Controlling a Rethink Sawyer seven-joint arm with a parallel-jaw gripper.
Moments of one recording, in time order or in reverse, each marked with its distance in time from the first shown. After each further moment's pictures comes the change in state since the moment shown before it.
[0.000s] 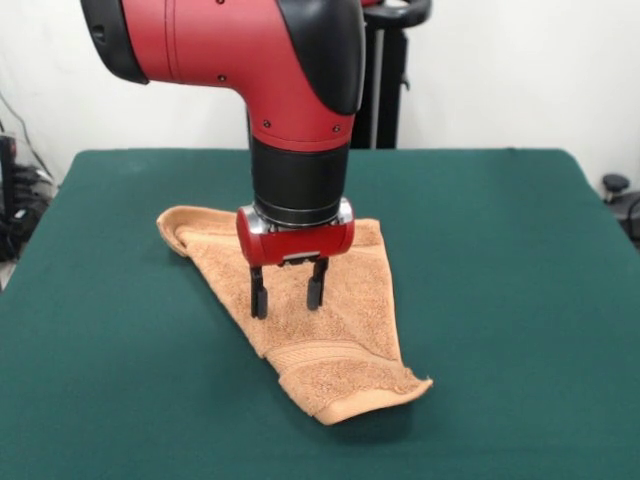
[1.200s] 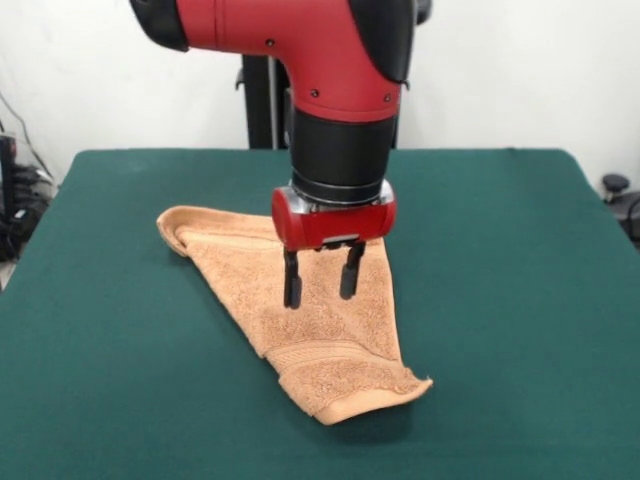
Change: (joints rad) arm 0.060 -0.056 0.000 0.004 0.000 0.014 0.000
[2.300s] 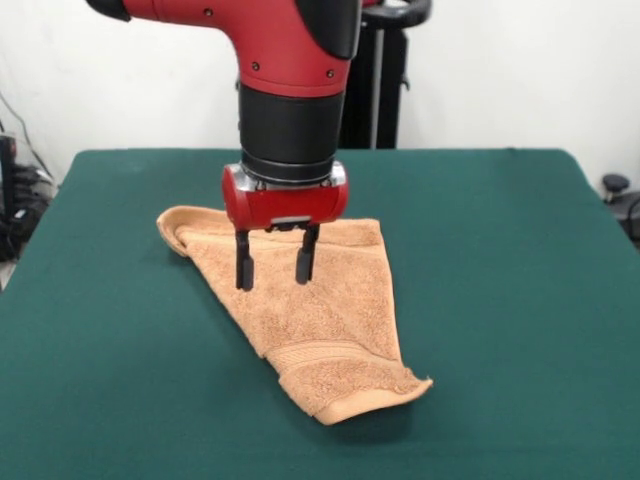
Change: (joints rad) arm -0.064 -0.041 0.000 0.039 0.000 -0.010 0.000
